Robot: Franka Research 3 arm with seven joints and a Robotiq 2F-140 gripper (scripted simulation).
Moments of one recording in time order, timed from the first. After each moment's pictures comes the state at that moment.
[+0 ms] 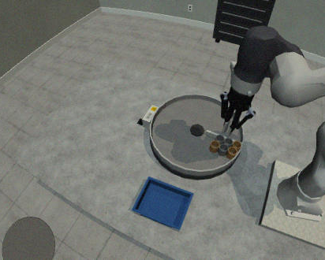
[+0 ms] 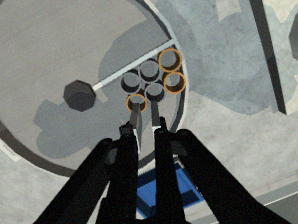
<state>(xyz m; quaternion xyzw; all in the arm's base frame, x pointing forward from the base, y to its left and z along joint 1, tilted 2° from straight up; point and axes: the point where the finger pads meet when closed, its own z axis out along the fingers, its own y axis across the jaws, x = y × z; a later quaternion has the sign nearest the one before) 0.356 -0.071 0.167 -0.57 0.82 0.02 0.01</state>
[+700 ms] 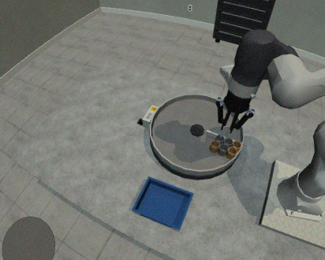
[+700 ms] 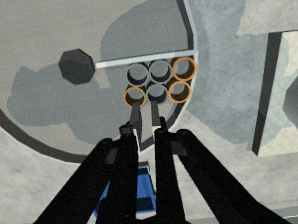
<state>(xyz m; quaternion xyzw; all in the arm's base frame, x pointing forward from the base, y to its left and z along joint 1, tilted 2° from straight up) 0.360 -0.065 0.157 -0.71 0.70 0.01 0.02</state>
